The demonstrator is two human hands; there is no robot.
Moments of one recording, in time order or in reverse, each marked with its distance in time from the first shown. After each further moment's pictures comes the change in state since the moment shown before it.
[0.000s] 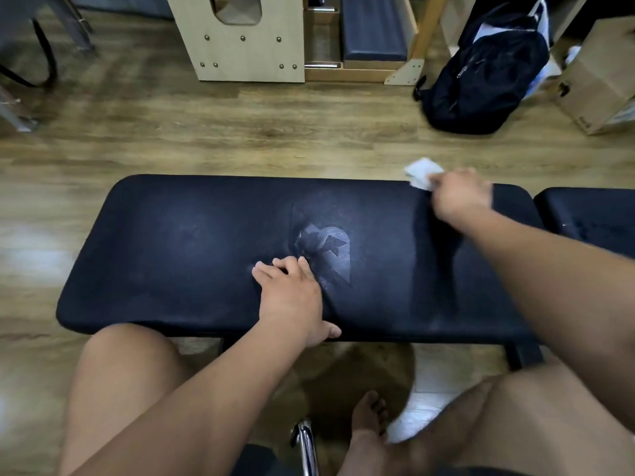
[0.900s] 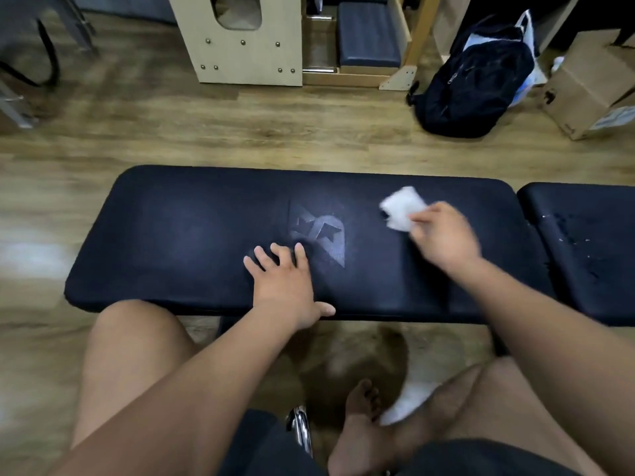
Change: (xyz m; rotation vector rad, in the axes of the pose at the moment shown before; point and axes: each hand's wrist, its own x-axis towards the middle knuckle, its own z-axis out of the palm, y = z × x) left_hand -0.010 -0.004 0.016 -0.148 0.017 -0.033; right_hand -0.111 0.004 0.006 0.266 0.040 -0.114
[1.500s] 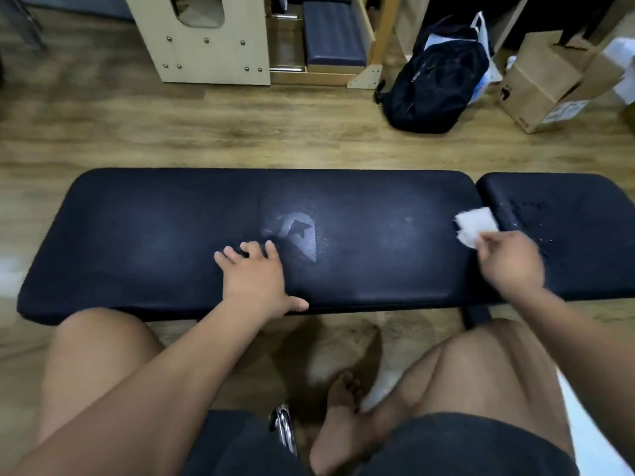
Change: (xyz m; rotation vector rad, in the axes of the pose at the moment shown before) left_hand 0.003 -0.001 -0.008 0.033 0.029 0.003; right_hand -0.059 0.117 -0.030 -0.045 0.099 0.496
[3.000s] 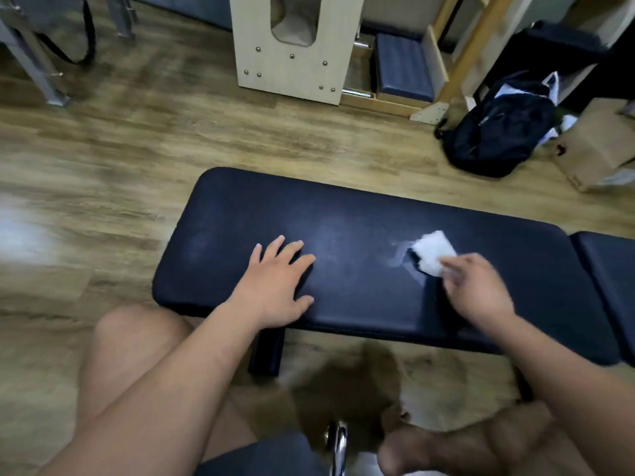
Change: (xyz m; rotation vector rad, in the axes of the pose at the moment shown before) left_hand 0.009 -0.191 0.036 -0.306 0.182 0.326; right_hand -0.088 -0.204 0.041 -0.038 -0.022 -0.437
